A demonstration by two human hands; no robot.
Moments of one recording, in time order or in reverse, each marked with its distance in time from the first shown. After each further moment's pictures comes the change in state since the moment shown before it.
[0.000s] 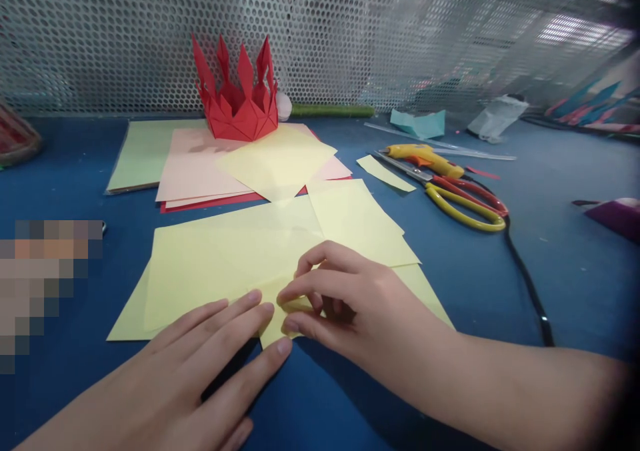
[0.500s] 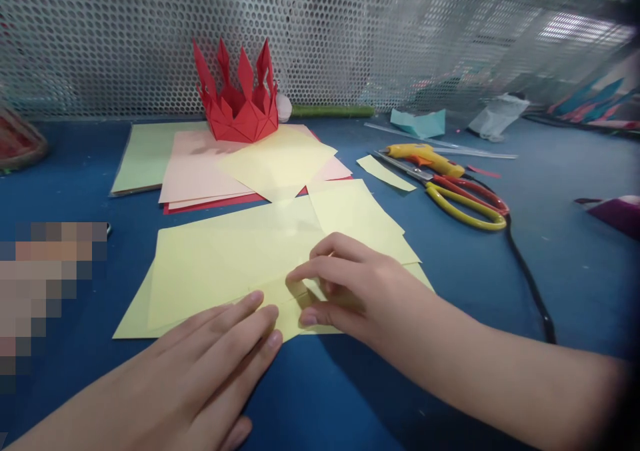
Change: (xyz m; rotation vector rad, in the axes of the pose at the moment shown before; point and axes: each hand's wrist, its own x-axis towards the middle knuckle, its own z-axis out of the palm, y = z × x) left_hand 0.001 -0.004 -0.007 -0.011 -0.037 0.069; right_hand 0.004 -0.001 -0.010 -0.133 -0.078 0.072
